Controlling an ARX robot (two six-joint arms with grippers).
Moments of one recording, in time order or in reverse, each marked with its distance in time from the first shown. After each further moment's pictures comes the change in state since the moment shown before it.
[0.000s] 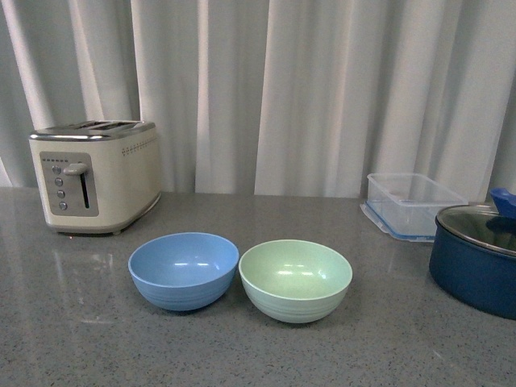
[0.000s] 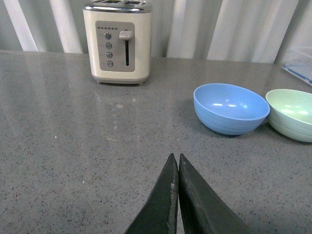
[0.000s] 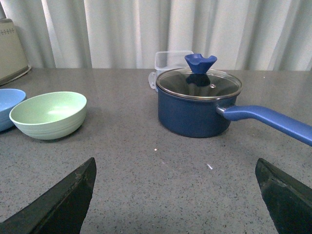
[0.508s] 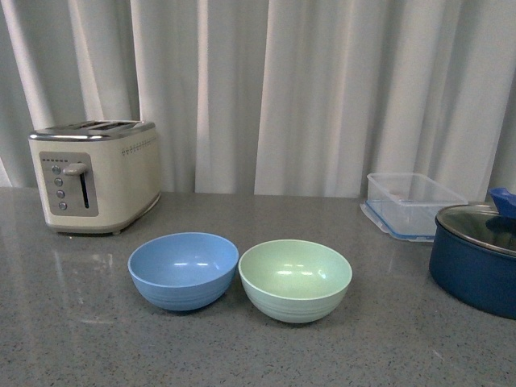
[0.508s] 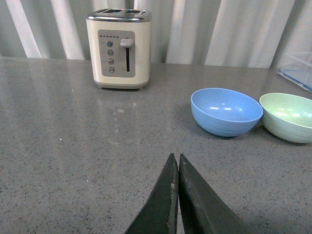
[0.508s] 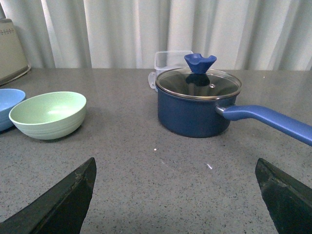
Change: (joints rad) left arm 0.000 -0.254 -0.001 -0.235 -0.001 0.000; right arm 0.000 0.000 0.000 0.000 0.000 0.000
